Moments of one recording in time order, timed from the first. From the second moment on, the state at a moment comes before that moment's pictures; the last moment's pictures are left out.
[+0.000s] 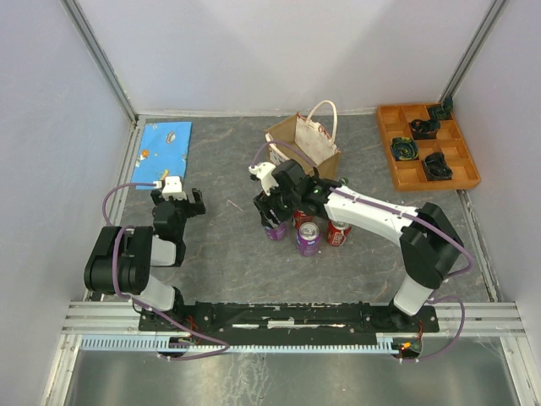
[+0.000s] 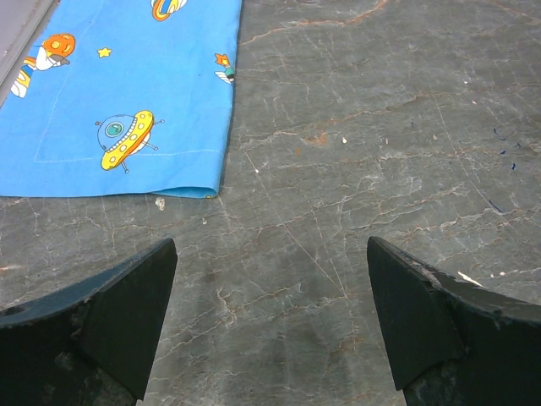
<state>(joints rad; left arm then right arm) -0.01 1.52 0.22 1.15 -0.05 -0.01 0.85 1.71 1.23 -0.34 -0.15 0.02</state>
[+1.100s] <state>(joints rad) -0.01 1.52 0.22 1.15 -0.05 -0.01 0.88 1.66 1.15 -0.29 -0.09 0.04</state>
